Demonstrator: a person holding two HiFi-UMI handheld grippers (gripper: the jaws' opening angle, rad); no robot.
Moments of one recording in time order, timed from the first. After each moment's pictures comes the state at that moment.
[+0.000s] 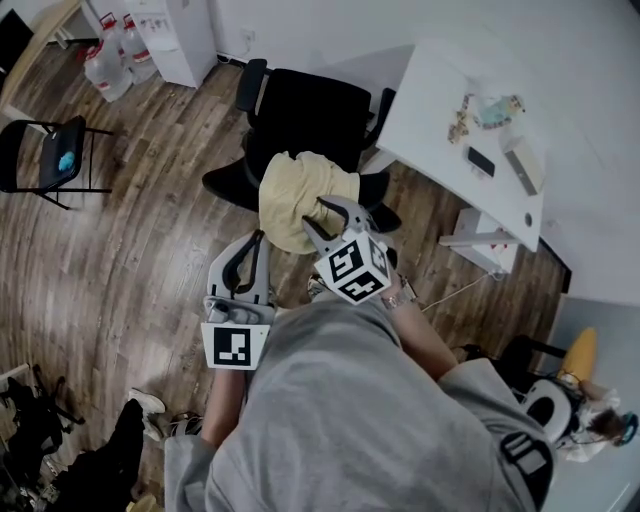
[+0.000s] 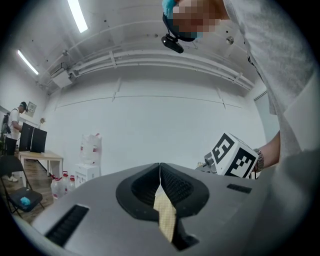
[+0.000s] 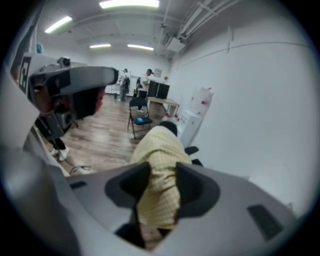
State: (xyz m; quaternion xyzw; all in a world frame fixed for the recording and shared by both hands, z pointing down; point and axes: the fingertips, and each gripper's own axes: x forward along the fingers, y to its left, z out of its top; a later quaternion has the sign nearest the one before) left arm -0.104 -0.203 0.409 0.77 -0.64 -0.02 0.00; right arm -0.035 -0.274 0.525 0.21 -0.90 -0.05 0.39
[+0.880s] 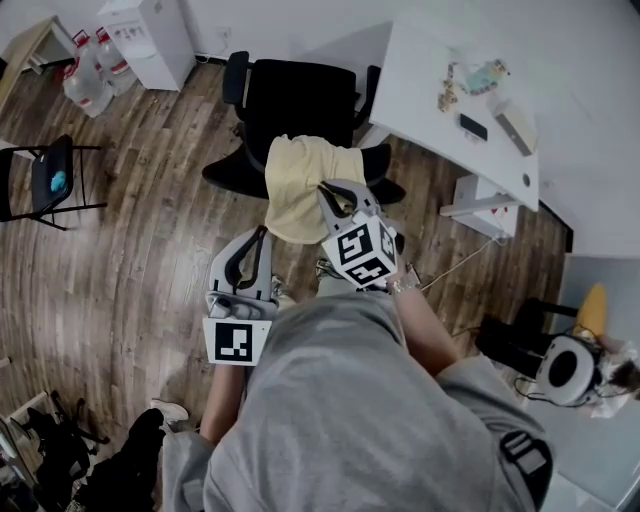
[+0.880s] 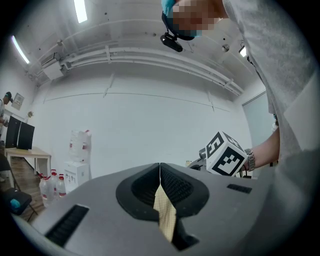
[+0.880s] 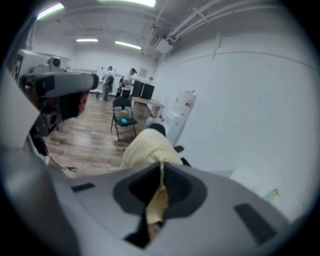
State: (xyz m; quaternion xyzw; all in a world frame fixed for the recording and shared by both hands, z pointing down) left arm -0.113 -0.180 0.416 0.82 -0.58 -0.02 0.01; right arm -0.027 -0.276 0.514 0.31 -0.87 -0.06 0.37
